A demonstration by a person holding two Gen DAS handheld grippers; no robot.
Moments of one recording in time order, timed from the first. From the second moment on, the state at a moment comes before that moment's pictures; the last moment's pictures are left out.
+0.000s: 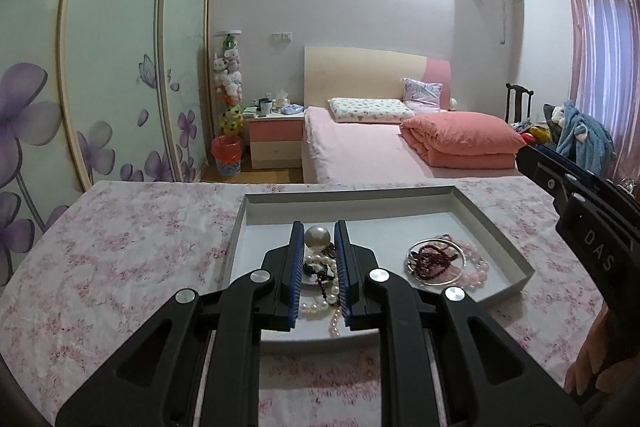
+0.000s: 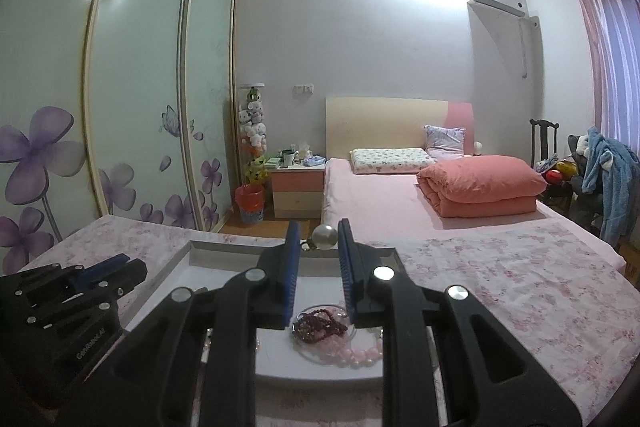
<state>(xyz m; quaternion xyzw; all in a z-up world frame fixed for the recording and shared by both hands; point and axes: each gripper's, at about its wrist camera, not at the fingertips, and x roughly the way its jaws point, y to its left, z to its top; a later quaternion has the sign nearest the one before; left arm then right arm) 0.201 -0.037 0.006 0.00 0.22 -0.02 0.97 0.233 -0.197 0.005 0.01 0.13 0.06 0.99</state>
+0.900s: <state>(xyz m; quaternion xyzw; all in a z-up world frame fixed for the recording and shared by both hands) 0.221 -0.013 0.007 -0.05 0.24 -0.03 0.97 0.274 -0.223 -0.018 0.09 0.23 0.09 0.97</state>
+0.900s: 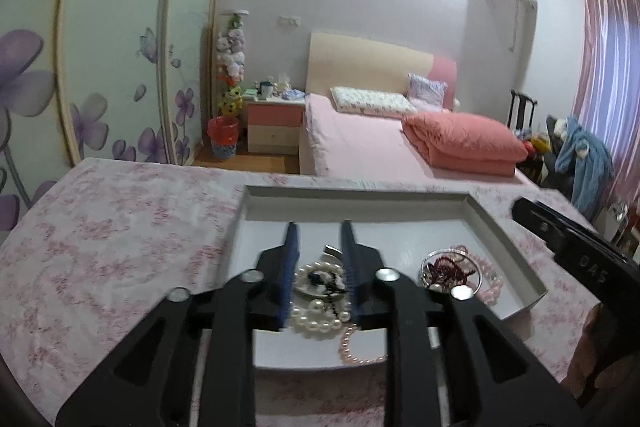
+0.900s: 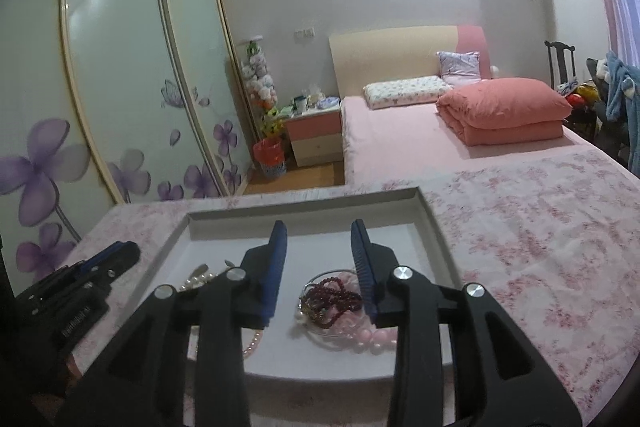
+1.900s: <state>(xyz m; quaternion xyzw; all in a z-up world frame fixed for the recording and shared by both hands) 0.052 0.018 0.024 -0.04 0.17 -0.01 0.99 0.080 -0.201 0.002 0.00 0.17 0.07 0.98</state>
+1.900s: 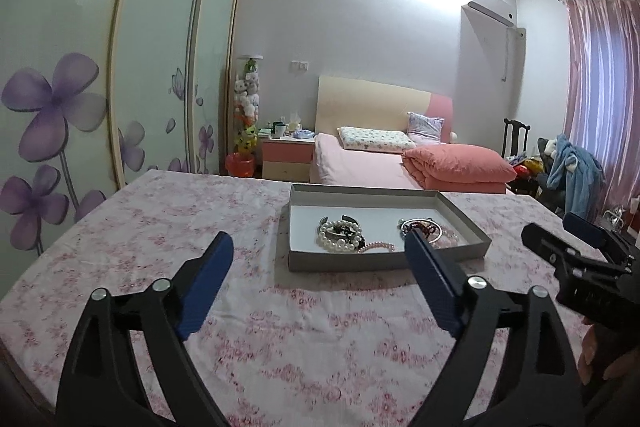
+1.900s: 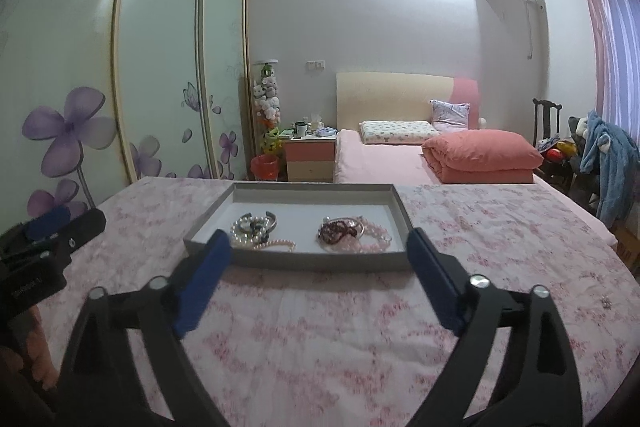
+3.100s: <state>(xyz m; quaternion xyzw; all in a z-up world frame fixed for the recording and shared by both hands) 0.035 0.001 0.010 -0.01 0.18 0.00 0.98 0.055 -0.209 -0.018 0.01 0.17 0.07 0.98</state>
